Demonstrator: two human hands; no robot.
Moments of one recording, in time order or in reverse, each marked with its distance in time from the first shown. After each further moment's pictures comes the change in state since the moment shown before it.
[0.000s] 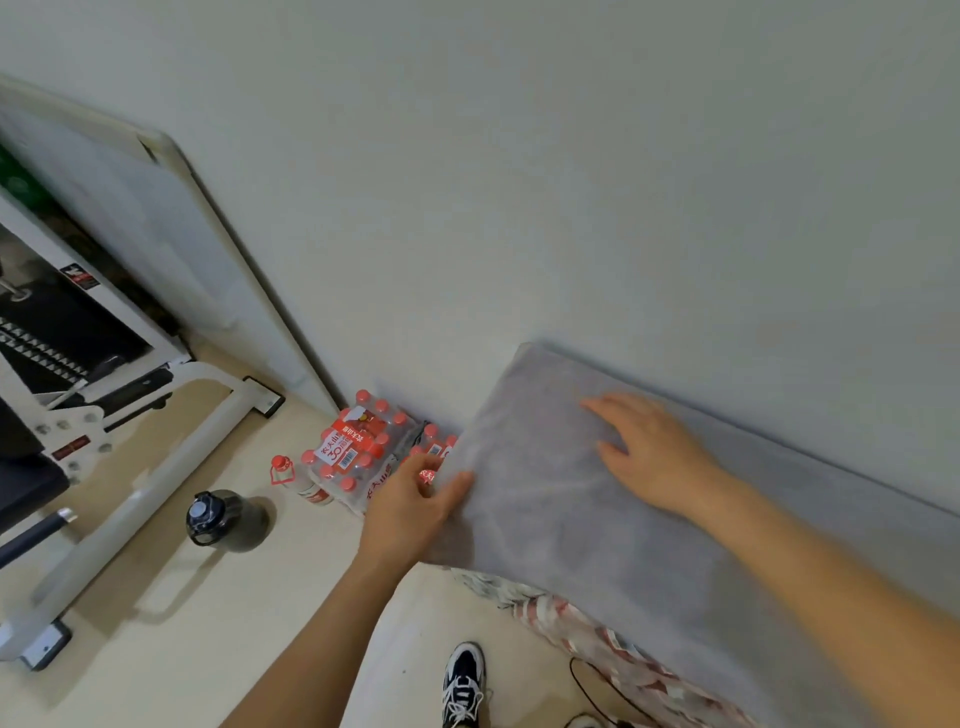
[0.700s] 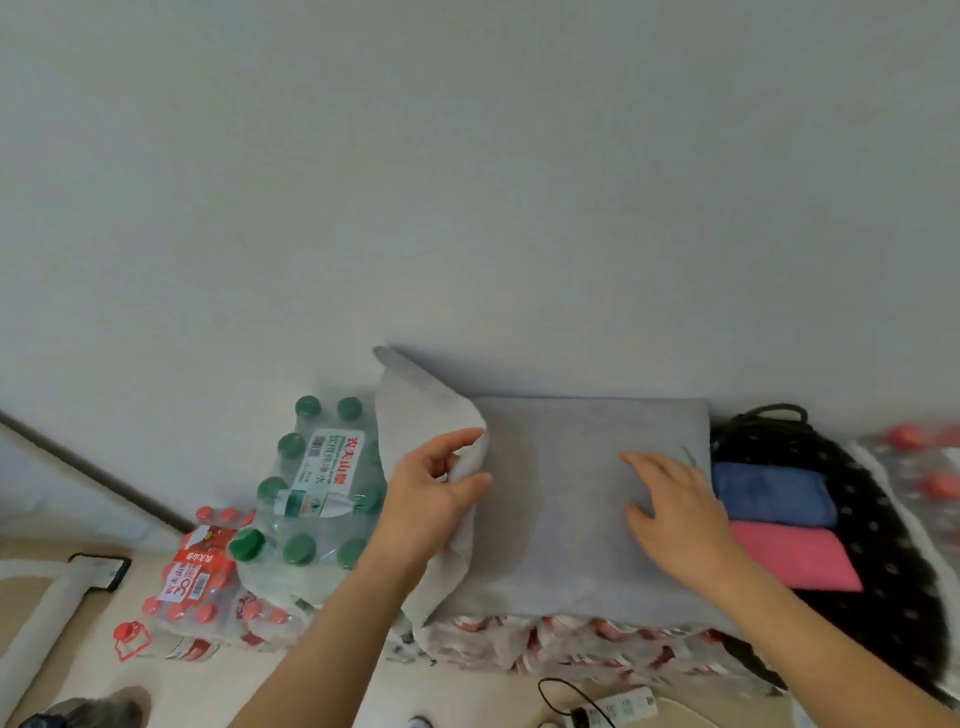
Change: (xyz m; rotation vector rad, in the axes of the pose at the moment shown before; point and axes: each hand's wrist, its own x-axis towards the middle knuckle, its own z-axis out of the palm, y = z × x) left_hand -0.117 0.166 0.127 -0.413 -0.443 0.327; right_hand -0.251 0.136 0.006 0.156 0.268 0.624
